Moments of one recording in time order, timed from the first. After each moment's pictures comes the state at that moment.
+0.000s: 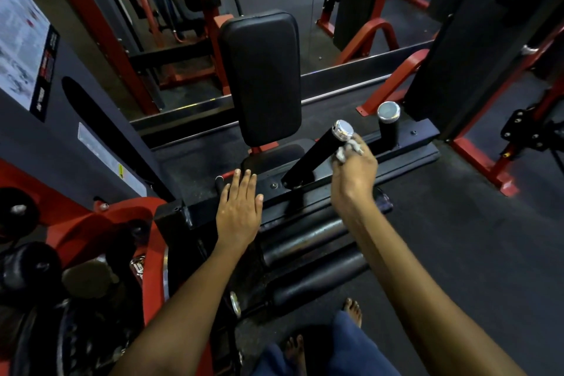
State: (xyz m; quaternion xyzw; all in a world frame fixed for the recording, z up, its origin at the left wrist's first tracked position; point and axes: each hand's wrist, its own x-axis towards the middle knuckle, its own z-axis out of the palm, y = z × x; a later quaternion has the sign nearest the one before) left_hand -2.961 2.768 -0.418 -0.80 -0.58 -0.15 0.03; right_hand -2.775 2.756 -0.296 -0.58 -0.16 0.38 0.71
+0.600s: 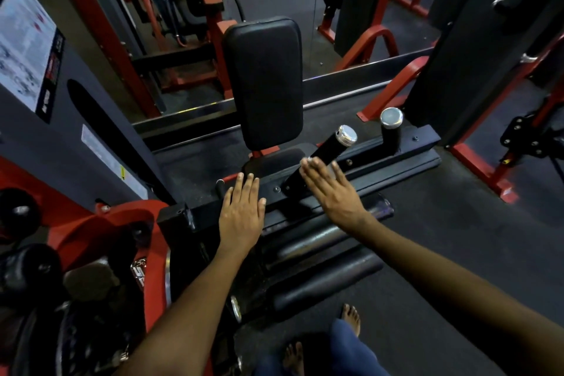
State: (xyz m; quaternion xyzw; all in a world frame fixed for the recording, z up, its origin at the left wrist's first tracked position) left_hand -2.961 2.768 -0.418 -0.80 -0.58 -0.15 0.02; right_hand -2.731 2.751 -0.390 -0.49 -0.81 -0.30 0.10
